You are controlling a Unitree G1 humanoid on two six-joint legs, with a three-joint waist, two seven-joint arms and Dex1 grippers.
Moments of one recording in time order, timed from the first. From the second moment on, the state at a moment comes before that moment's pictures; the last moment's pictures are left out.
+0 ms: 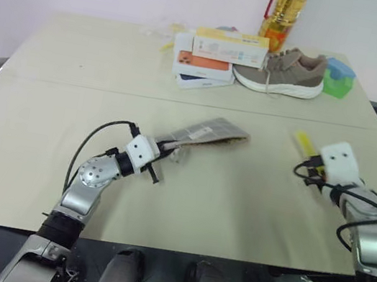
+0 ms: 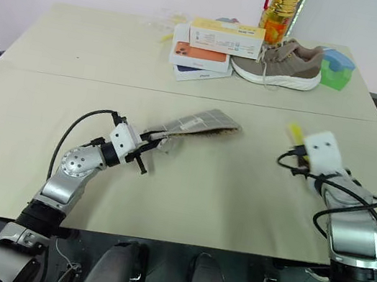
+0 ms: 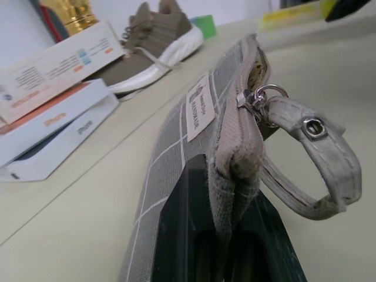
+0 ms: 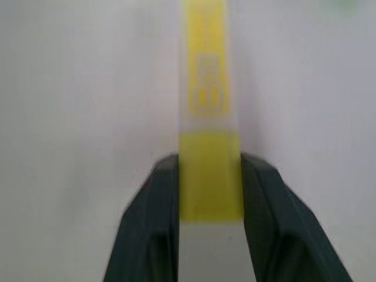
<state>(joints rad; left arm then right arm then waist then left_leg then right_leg) -0.31 0.33 -0.12 0.18 -0.07 -0.29 -0.67 -0.22 -0.81 -0.04 -0.34 -0.01 0.63 0.49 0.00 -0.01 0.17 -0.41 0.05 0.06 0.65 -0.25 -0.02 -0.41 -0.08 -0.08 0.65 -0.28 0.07</state>
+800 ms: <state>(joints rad) -0.32 0.33 -0.10 0.18 -0.09 -0.27 -0.67 -0.17 -0.86 0.02 -0.45 0.02 0.37 0.73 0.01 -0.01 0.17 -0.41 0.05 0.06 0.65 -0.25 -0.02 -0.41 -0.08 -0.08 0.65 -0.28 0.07</state>
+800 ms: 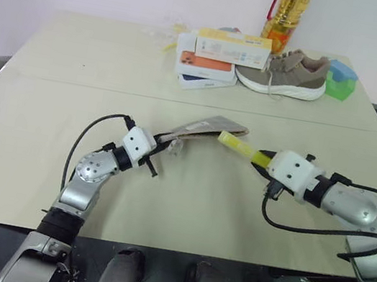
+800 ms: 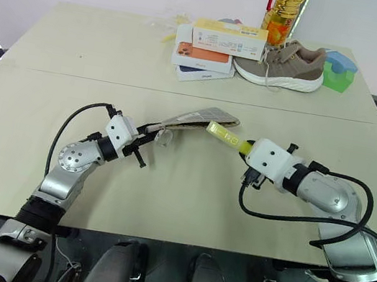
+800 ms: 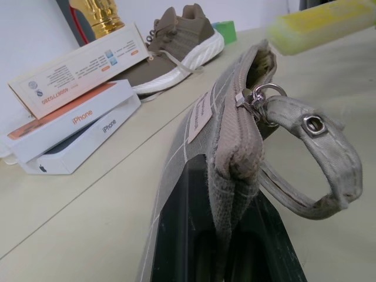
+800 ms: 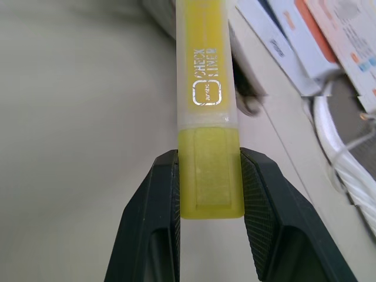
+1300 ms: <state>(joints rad) -0.32 0.32 -0.10 0.16 -0.10 -0.27 -0.72 -0.18 -0.84 0.03 -0.44 0.01 0.41 0.73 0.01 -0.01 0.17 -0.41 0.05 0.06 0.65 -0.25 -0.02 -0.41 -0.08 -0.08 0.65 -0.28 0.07</state>
